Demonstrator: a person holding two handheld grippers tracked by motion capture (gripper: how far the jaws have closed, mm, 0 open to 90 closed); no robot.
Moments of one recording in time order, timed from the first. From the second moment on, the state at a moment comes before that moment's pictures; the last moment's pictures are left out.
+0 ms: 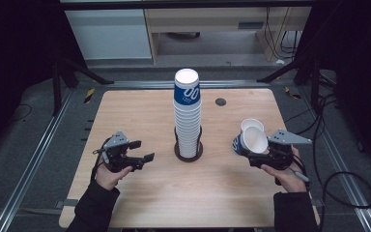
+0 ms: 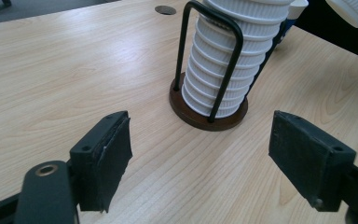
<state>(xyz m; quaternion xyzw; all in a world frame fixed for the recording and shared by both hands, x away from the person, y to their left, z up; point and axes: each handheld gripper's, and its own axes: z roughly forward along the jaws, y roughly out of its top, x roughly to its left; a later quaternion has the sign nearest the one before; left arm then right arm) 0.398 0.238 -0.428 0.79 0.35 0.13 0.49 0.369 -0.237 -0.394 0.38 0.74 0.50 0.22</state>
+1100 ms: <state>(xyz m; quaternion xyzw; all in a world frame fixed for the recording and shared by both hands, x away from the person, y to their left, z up) 0.403 0.247 -0.433 0.79 0.37 0.15 0.46 0.389 -0.264 -0.434 0.49 0.78 0.32 0.23</state>
